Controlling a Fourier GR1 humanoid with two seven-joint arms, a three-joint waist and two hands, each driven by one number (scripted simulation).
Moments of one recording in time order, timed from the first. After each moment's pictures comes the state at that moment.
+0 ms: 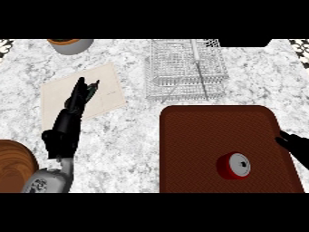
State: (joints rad) left arm -0.14 0.13 -0.17 -1.57 -0.07 0.27 0.05; right arm 0.22 -0.54 -0.06 -2.28 0.55 0.74 0.27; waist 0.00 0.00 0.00
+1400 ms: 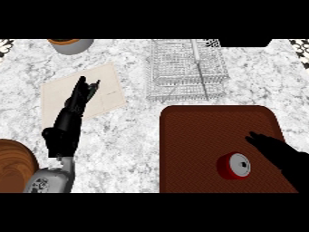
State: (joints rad) left arm -0.14 0.07 -0.10 -1.58 -0.13 0.20 0.07; right arm 0.17 -0.33 0.03 -2.09 0.81 0.75 0.10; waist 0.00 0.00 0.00
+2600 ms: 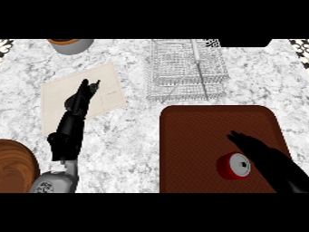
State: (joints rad) left arm -0.11 0.02 -0.10 -1.58 -0.18 0.19 0.05; right arm 0.15 -0.22 0.10 -1.89 0.93 0.61 0.03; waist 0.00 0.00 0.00
